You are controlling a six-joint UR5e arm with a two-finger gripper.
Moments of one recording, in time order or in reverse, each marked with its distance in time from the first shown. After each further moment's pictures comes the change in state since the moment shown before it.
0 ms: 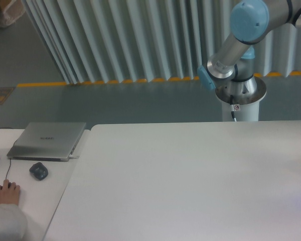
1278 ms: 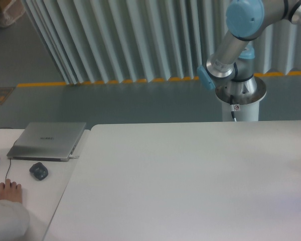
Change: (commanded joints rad) arm 0.018 0.037 -0.074 0.029 -0.032 0.089
